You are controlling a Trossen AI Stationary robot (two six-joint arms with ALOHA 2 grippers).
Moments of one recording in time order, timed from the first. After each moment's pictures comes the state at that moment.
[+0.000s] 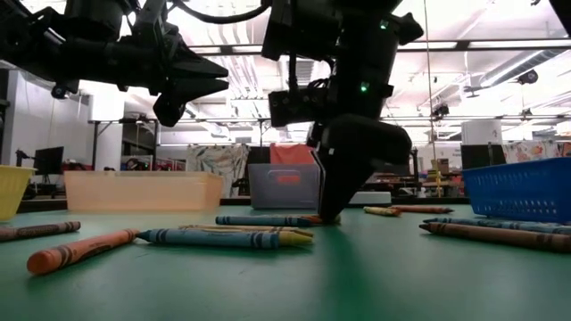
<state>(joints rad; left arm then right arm) 0.05 1.13 0.30 0.77 -0.10 -0.43 0.18 2.10 1.44 -0.67 0.18 0.12</state>
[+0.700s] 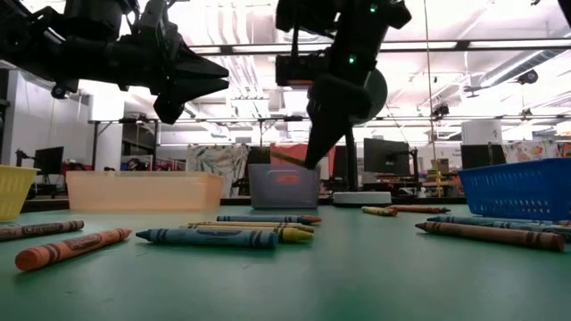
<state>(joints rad) 0.05 1.13 0.30 0.78 -0.12 -0.37 0.06 1.90 1.40 -0.65 0.22 0.04</state>
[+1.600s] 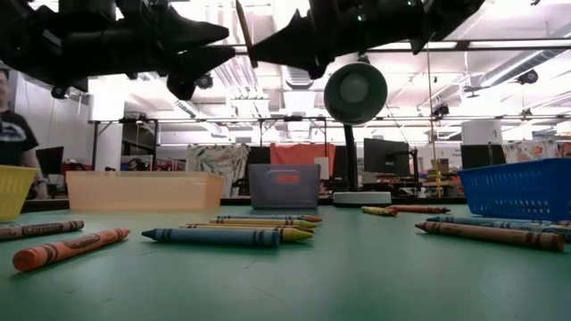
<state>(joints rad) 0.01 1.22 0.30 1.05 -0.01 -0.16 0.06 1.67 0.95 0.56 0.09 -0.12</state>
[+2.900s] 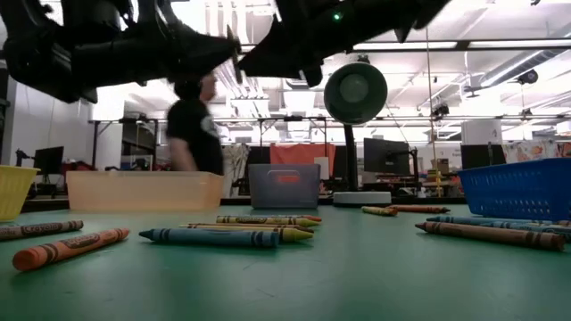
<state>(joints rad) 0.03 1.36 0.29 1.26 -0.04 -0.14 0.04 1.72 1.10 0.34 0.22 0.03</state>
